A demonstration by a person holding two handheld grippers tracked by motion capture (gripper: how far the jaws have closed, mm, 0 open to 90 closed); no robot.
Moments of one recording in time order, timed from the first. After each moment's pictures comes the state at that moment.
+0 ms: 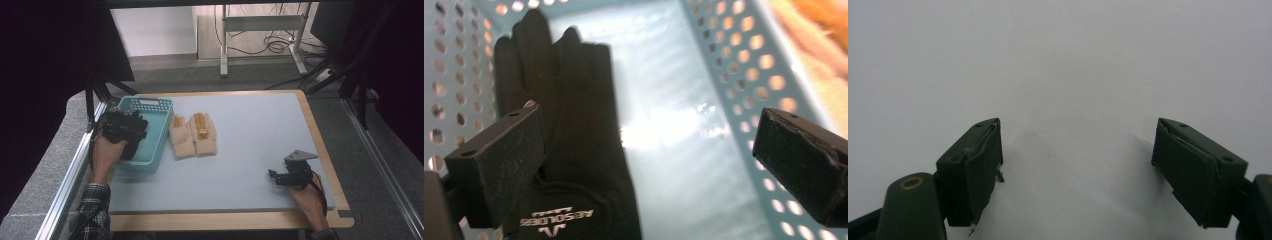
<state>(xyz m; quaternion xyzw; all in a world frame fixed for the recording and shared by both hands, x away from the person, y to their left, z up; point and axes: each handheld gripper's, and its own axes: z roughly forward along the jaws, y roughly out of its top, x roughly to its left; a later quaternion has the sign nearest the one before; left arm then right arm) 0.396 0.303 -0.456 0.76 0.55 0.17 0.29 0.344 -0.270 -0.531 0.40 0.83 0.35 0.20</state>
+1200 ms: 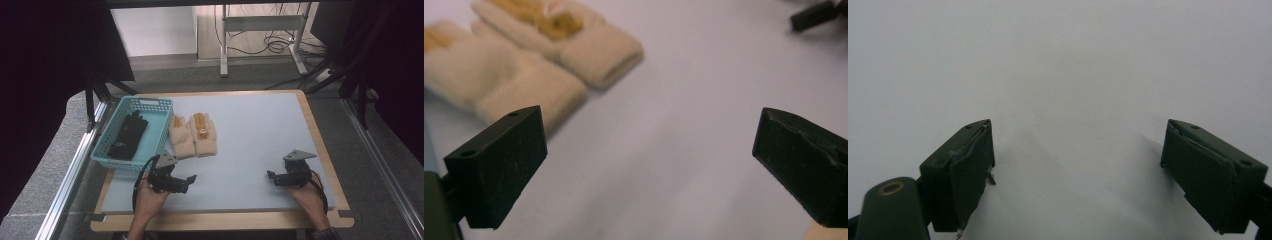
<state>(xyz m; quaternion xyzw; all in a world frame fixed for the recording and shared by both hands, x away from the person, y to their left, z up) 0.282 0.155 -0.503 0.81 0.40 0.16 0.40 0.345 -0.267 -0.531 0.40 0.83 0.34 0.19</state>
